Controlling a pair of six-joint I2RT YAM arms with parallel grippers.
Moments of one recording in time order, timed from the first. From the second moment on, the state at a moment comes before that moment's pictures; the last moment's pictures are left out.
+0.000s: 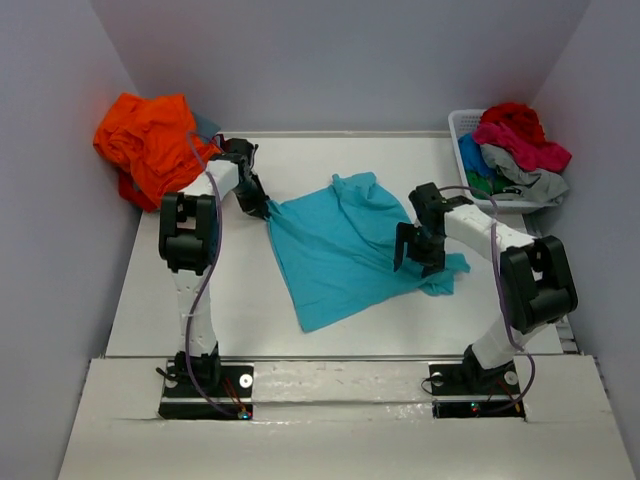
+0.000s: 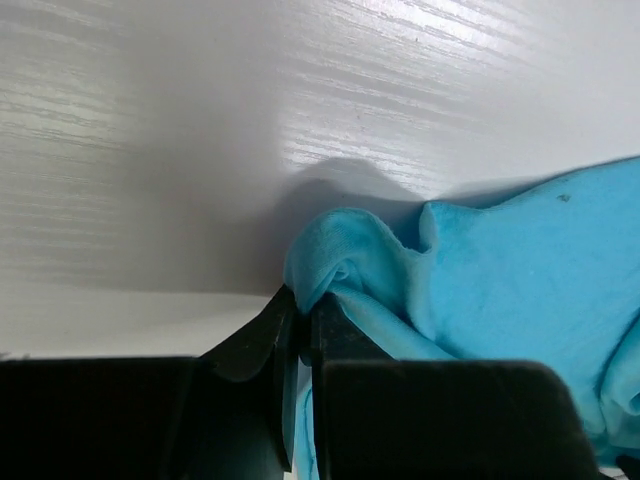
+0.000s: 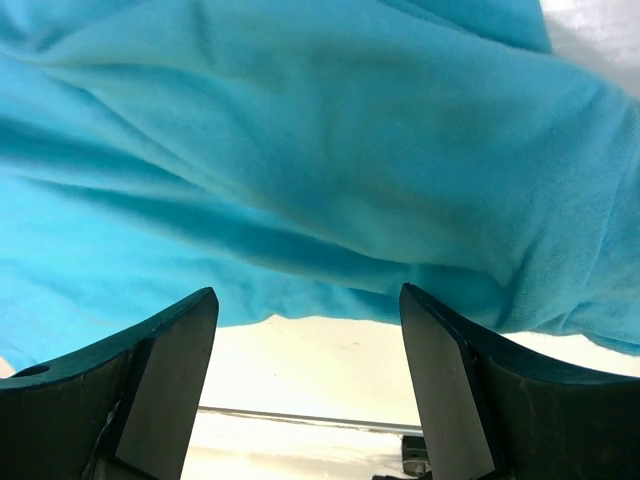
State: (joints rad) left arm -0.14 2.20 1.72 -0.77 0.16 -0.53; right arm 0.32 1.66 1.09 -0.84 -0.09 0.50
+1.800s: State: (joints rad) left arm -0.63 1.38 0.66 -0.54 0.63 -0.70; right arm 0.32 2.09 1.72 -0.80 -0.14 0.47
